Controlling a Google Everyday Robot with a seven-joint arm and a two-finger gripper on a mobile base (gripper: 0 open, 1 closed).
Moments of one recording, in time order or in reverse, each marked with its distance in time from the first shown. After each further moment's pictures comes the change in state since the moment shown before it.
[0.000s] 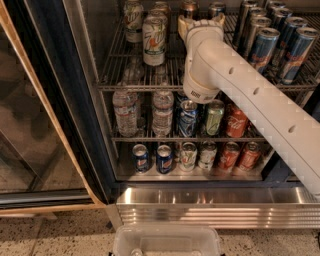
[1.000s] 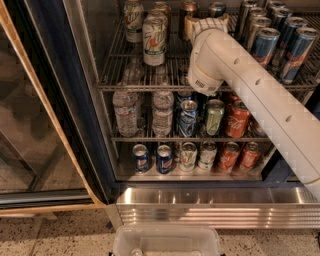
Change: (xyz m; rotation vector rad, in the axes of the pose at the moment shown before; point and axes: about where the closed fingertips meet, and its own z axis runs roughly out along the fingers) arm 0.017 -0.019 0.032 0.022 0.048 0.003
